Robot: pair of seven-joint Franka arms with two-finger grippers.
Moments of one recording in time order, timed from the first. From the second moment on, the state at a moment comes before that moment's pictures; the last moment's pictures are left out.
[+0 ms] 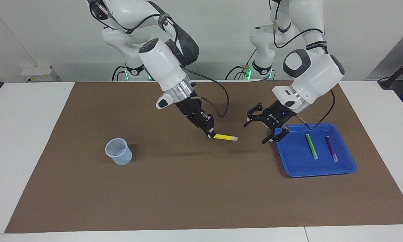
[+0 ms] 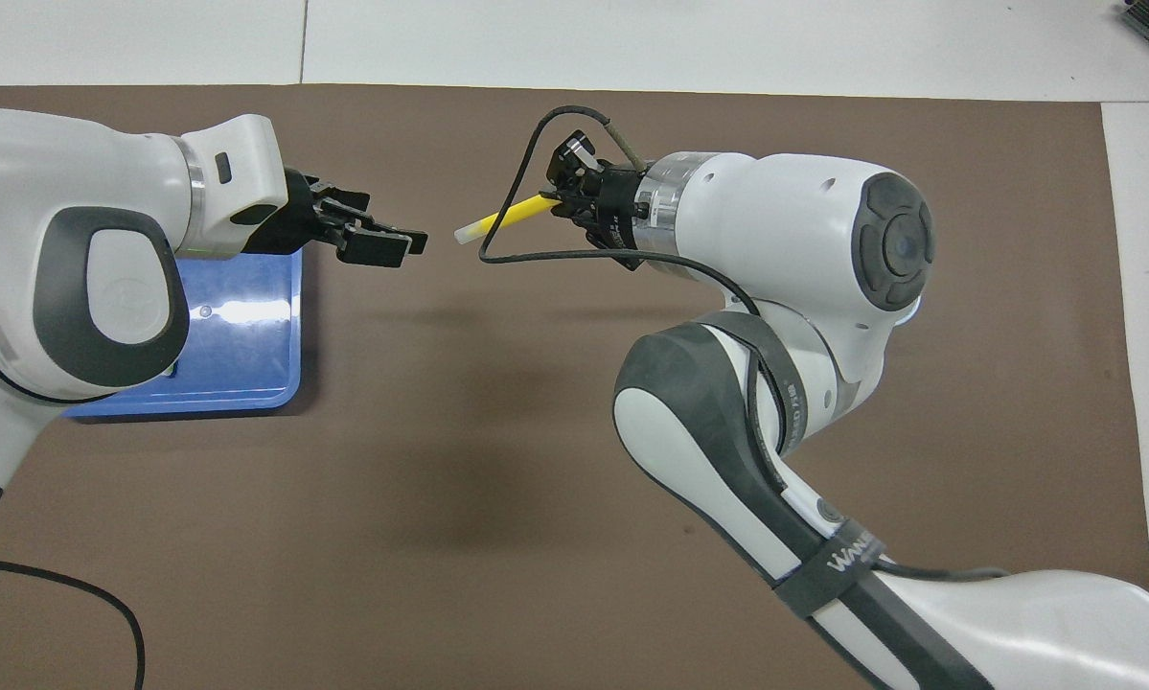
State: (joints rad) left arm 0.03 0.21 -0.31 -1.73 -0.60 2.20 0.69; right arm 0.14 0.35 0.41 -1.60 0.25 2.54 1.13
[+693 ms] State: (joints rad) left arm -0.08 0.25 -0.32 -1.70 -0.59 2.35 0.85; right arm 0.14 0.35 0.41 -1.60 0.25 2.54 1.13
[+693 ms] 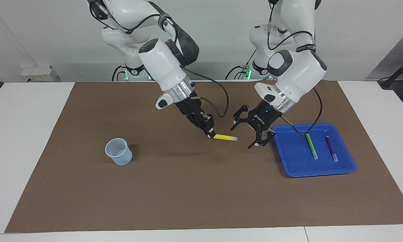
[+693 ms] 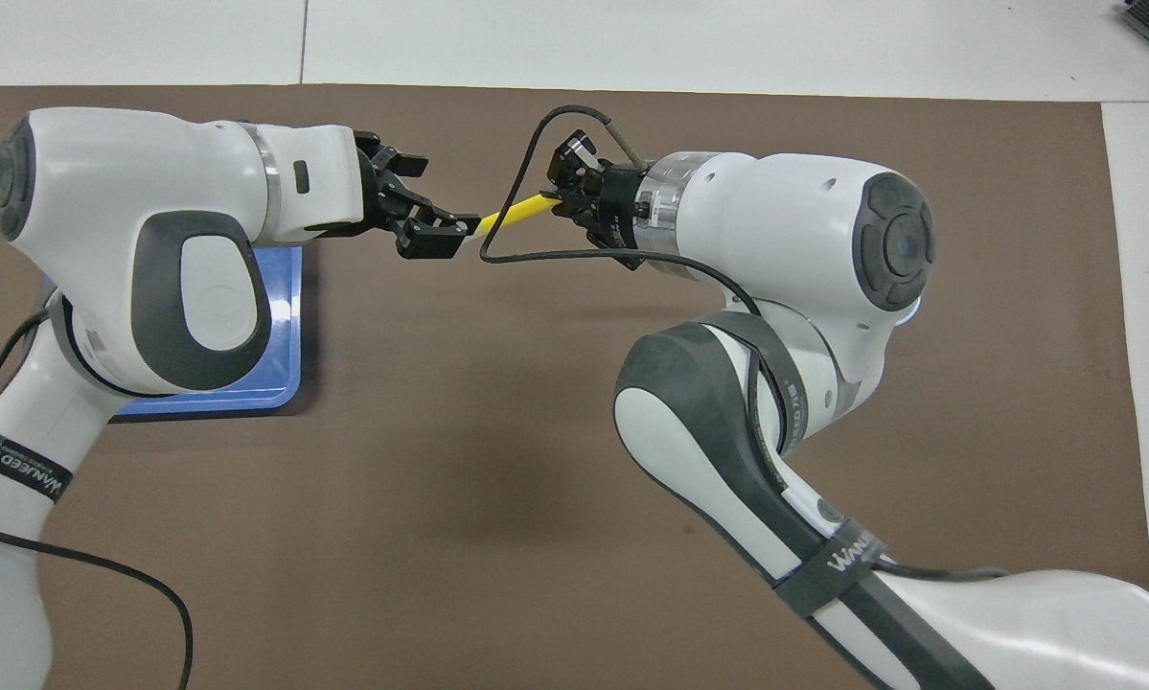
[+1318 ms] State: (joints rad) left arm -0.11 0.25 -0.32 -1.70 -0.59 2.34 0.98; right arm 0.14 0.36 0.41 -1.60 0.25 2.54 1.13
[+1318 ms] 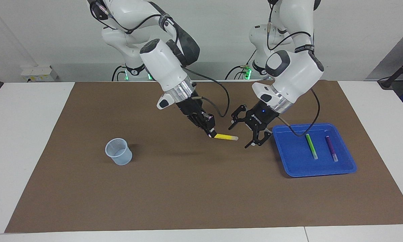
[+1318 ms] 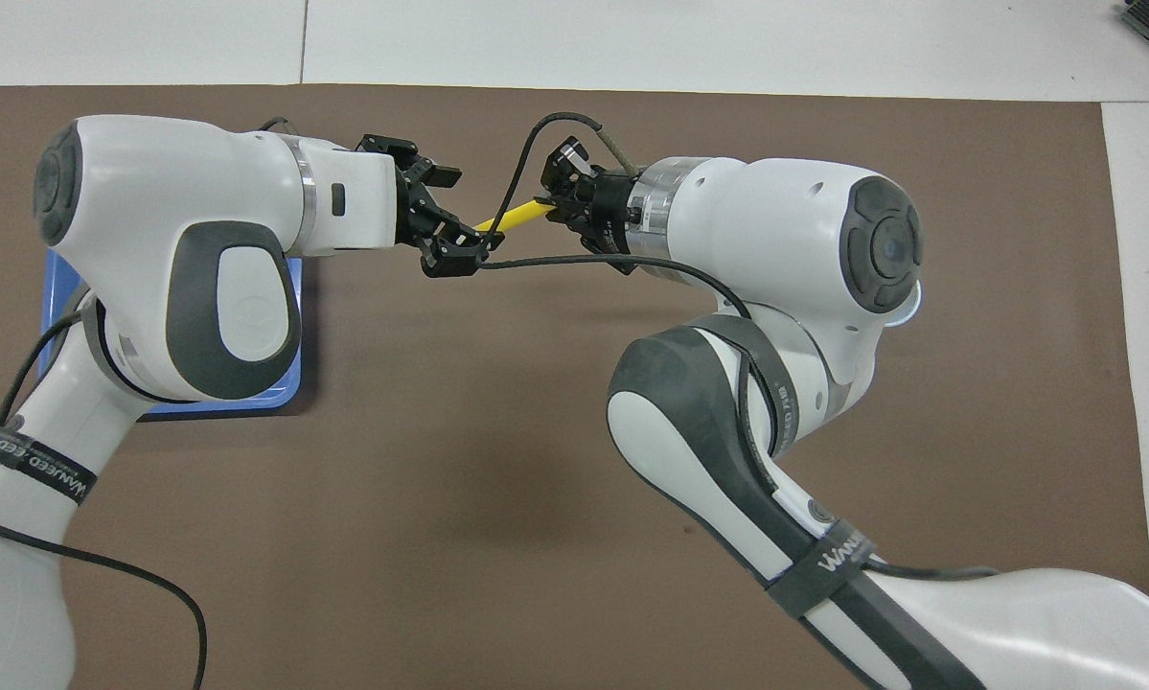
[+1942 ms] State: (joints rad) left arm -0.14 0.26 -0.31 -1.70 -0.49 2.35 1.10; right arm 0.15 0.36 0.41 -1.60 0.25 2.54 1.13
